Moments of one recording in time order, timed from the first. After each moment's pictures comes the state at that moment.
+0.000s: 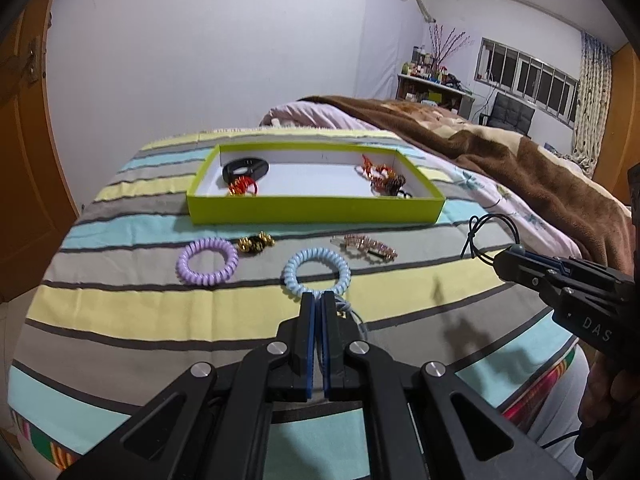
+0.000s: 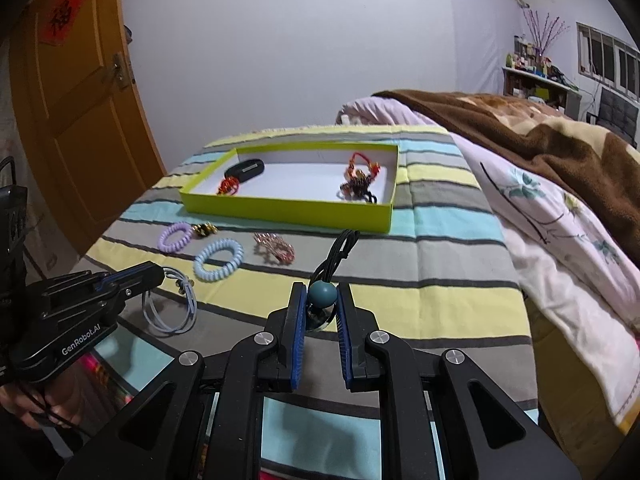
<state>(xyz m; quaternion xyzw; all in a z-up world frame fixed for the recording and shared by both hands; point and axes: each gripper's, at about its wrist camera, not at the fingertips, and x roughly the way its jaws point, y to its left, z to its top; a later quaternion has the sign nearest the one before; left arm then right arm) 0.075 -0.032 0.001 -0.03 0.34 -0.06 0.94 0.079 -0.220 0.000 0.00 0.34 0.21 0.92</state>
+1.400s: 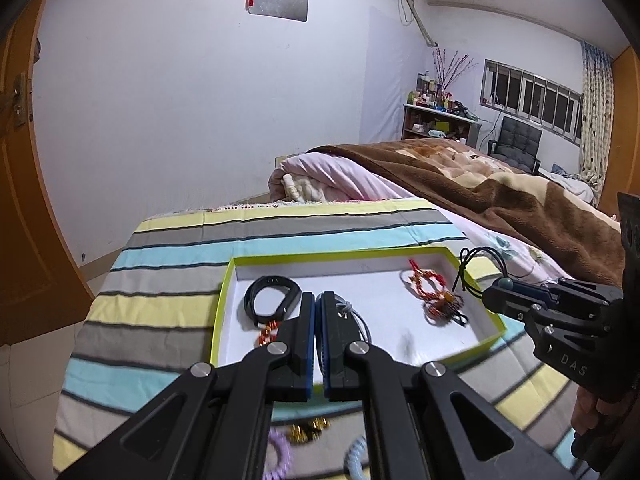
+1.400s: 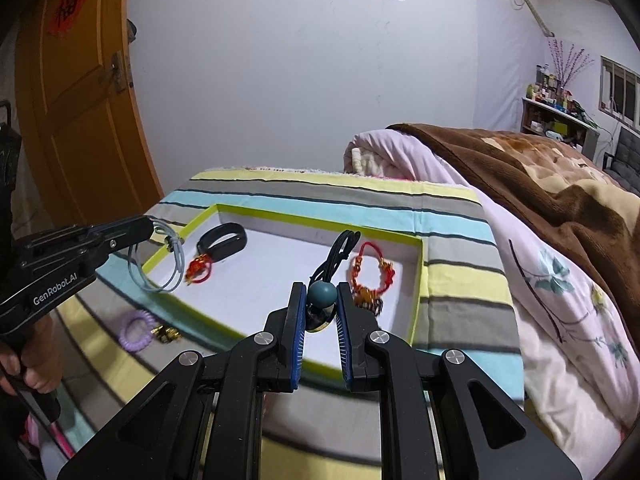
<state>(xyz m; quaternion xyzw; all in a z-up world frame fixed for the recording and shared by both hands) 0.199 -0.005 0.045 -0.01 0.29 -0.05 0.96 0.199 -0.177 0.025 -0.04 0.32 0.22 0.92</state>
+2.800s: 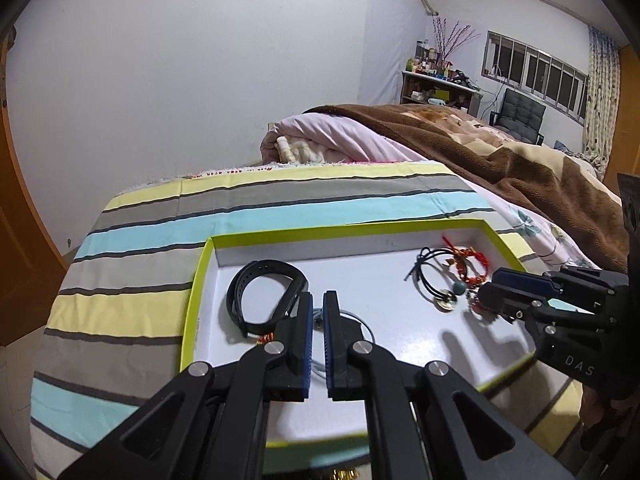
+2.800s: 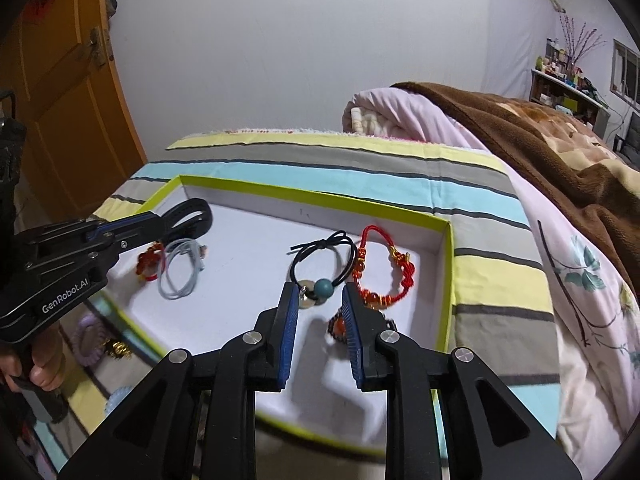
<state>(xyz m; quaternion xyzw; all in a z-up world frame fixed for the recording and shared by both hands) 0.251 0.003 0.005 0.00 0.34 -0.07 0.94 0.253 -0.163 -0.011 -0.04 0.38 0.22 0.90</state>
